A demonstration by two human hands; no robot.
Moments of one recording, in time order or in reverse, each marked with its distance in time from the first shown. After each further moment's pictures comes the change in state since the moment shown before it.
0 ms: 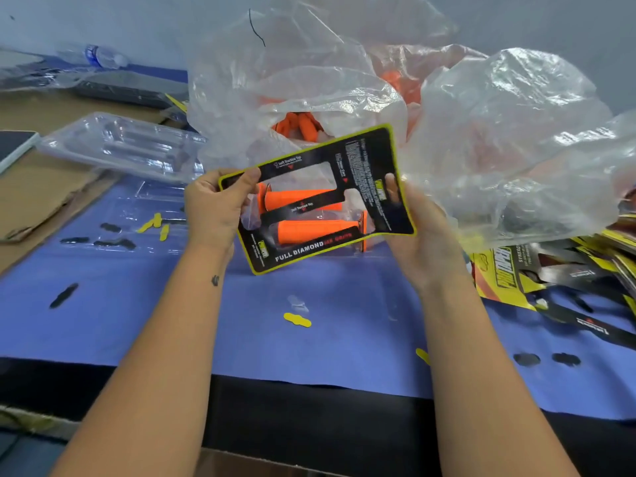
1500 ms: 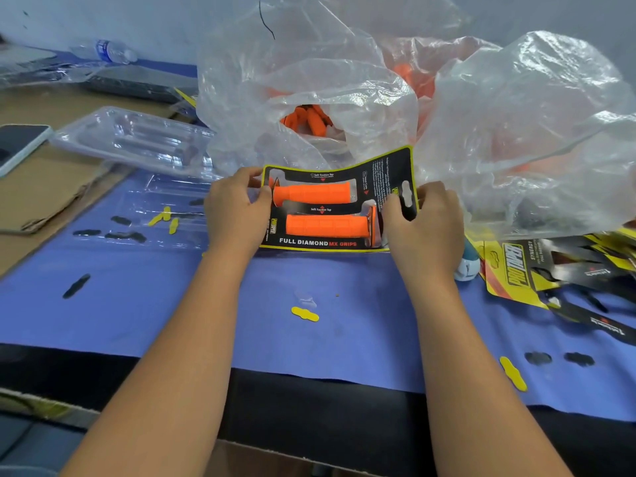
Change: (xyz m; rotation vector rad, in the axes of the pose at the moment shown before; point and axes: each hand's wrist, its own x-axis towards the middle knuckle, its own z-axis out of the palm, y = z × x) left_hand 0.000 -0.023 -0.002 0.702 -0.005 0.256; right_hand -0.002 0.015 0.009 -1.398 0.614 -0.385
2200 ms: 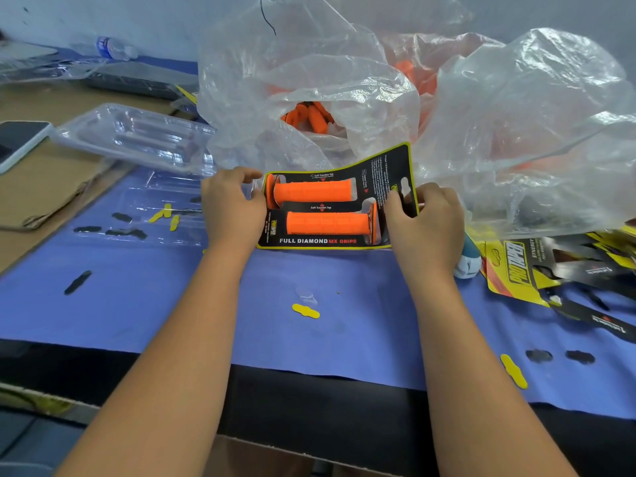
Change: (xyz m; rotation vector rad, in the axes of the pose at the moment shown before) left_hand -0.002 -0.003 -0.002 0.044 0.031 -0.029; right_hand -0.001 -0.001 0.000 0.034 -0.025 0.003
